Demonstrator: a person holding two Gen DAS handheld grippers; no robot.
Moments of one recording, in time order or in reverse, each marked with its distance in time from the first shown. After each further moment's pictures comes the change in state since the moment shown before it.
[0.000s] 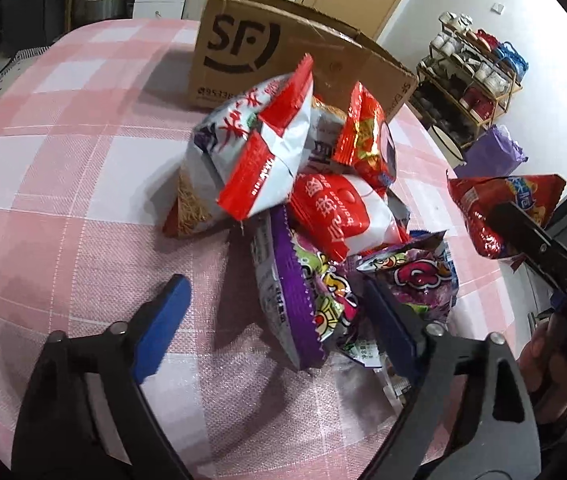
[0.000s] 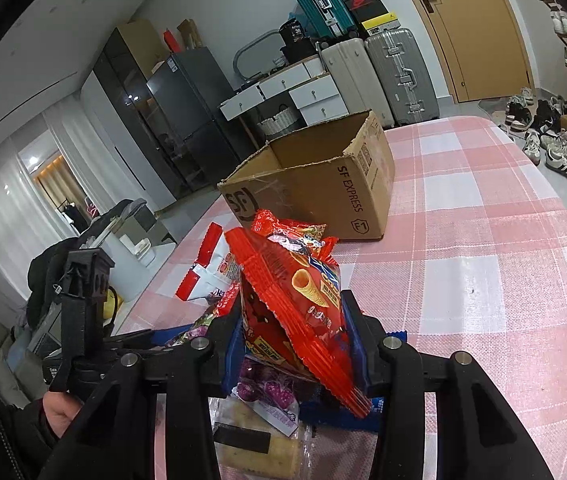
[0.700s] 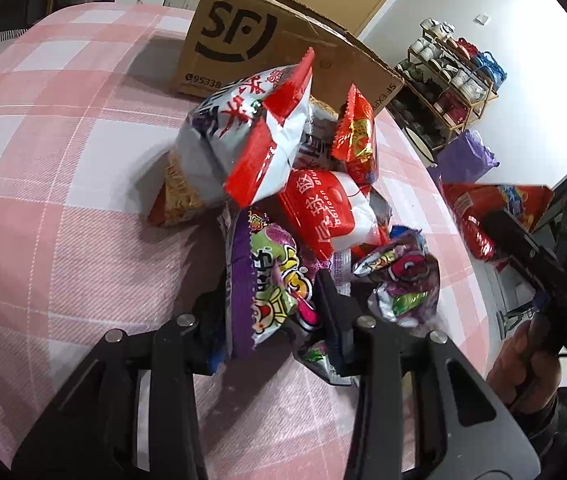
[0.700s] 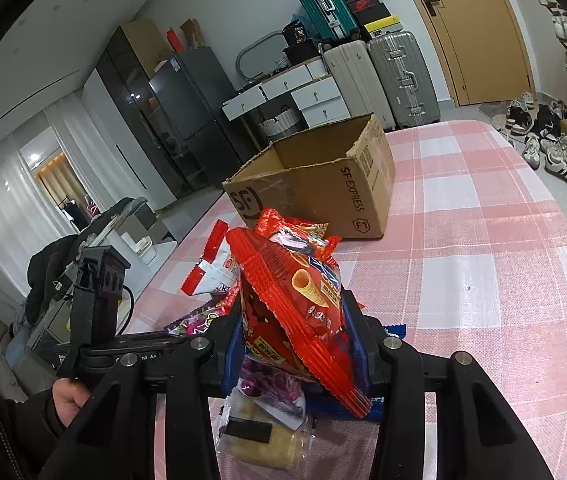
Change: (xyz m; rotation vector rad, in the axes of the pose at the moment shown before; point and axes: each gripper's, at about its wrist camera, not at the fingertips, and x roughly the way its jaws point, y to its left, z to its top) left arm 0.014 0.014 0.001 -0.019 0.011 -0.128; right arm -0.007 0.006 -0.002 -0.015 -0.004 -0.004
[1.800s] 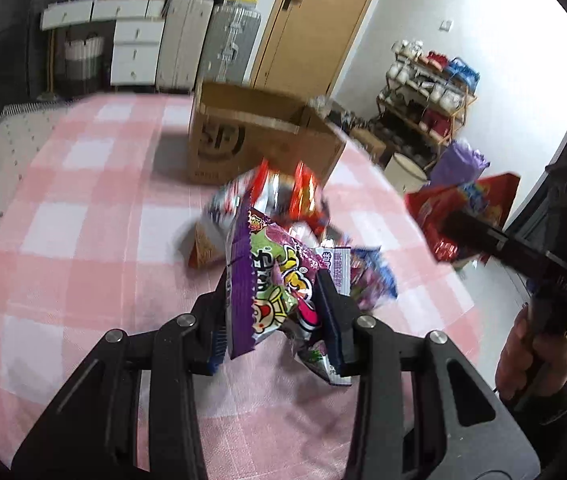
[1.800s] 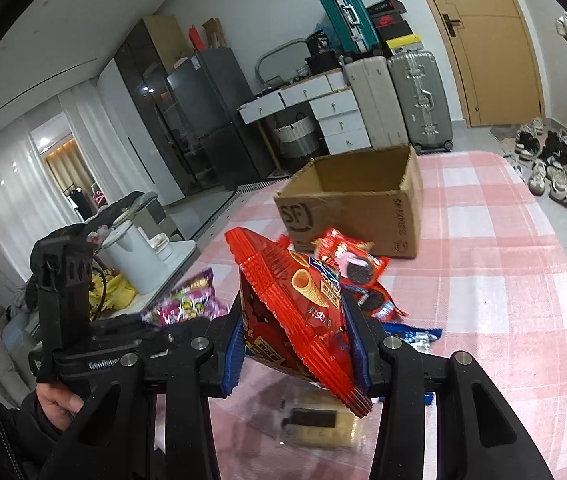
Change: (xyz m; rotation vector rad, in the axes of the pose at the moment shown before) left arm -0.136 -0.039 -0.024 0.172 -0.211 0.057; right arm -0.043 0.070 0.007 -0.087 -0.037 0.008
